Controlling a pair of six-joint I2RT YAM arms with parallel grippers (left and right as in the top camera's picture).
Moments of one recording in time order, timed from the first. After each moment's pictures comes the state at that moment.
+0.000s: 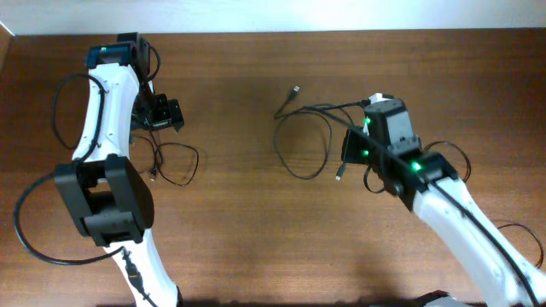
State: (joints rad) left arm 0.11 2.12 1.95 -1.43 -0.10 -0.24; right arm 0.35 1.41 1.03 -0.48 0.01 0.44
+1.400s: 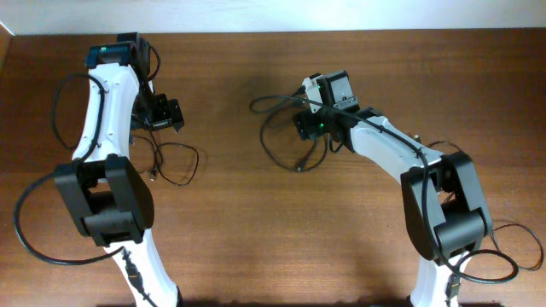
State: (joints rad) left arm 0.11 2.12 1.95 -1.43 -0.10 -0.24; right arm 0.38 2.04 1.35 -0.23 -0.10 -0.07
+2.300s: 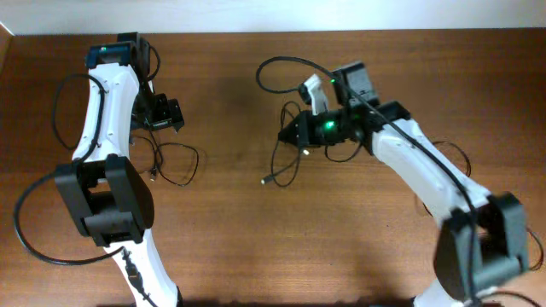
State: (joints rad) left arm 0.11 2.12 1.95 -1.43 -0.10 -0.24; right arm 0.38 1.82 1.37 -0.54 -0.77 0.39
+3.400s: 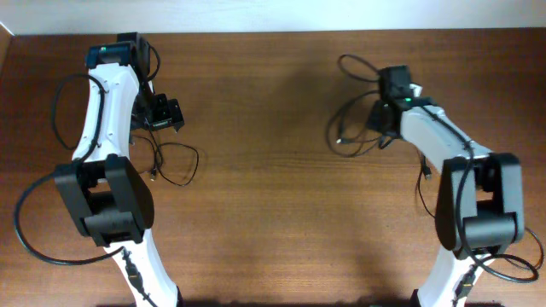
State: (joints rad) left arm 0.11 2.12 1.95 -1.43 -0.10 -0.24; right arm 0.08 2.01 1.36 -0.49 0.22 0.50
